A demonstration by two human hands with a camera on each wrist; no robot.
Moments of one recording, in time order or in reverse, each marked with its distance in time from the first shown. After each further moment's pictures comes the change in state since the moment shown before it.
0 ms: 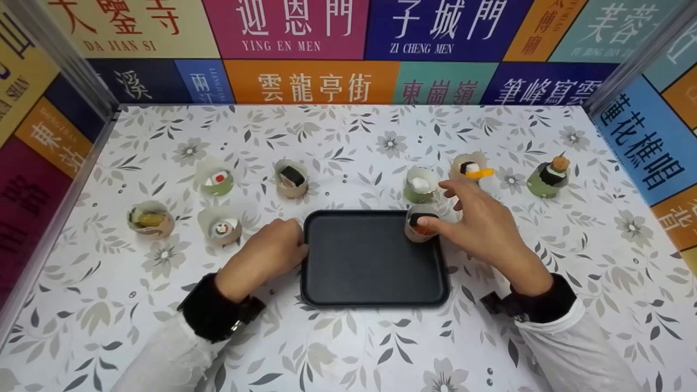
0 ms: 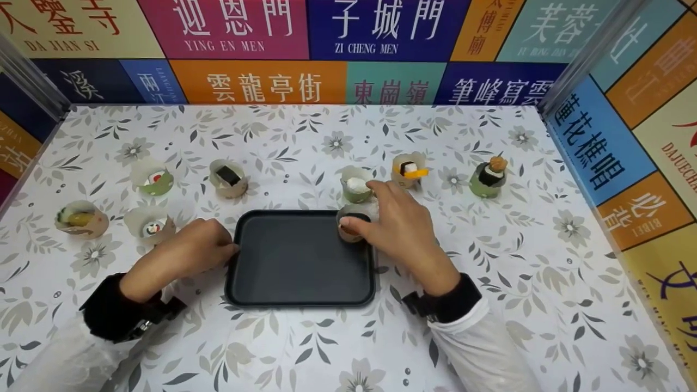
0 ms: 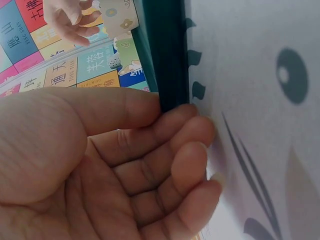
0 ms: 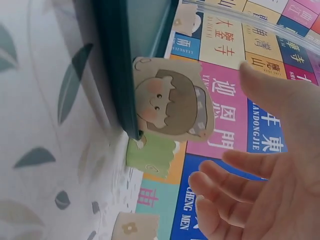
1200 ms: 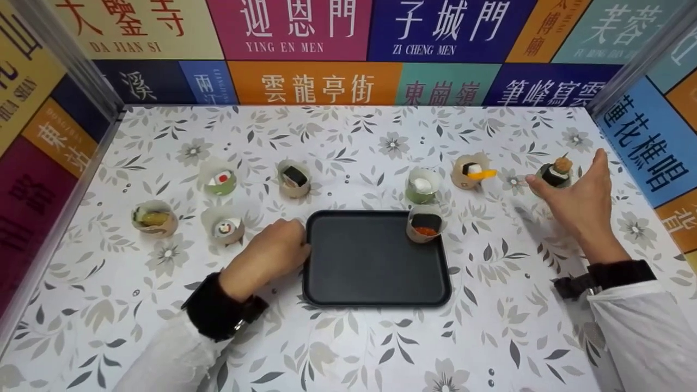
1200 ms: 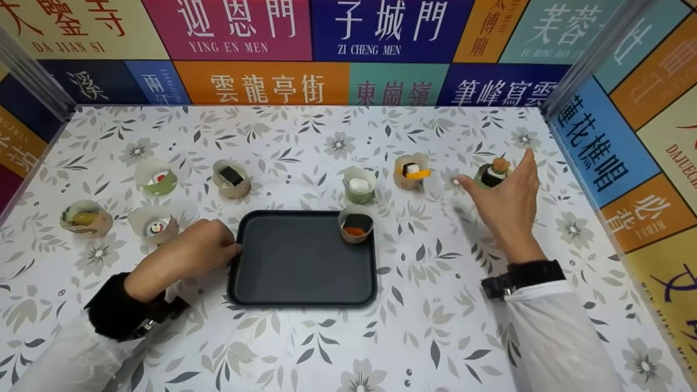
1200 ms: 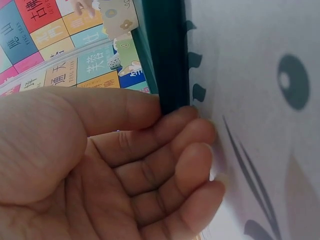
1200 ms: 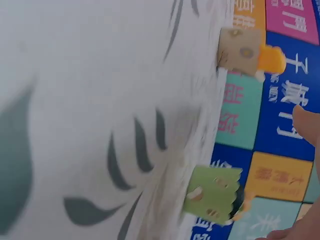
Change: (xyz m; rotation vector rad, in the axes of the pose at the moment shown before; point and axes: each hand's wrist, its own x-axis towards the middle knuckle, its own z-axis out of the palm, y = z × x) left_hand 0.001 0.003 0.002 0.022 0.003 -0.024; right_hand 0.006 0.153 -0.061 0.171 0.242 0.535
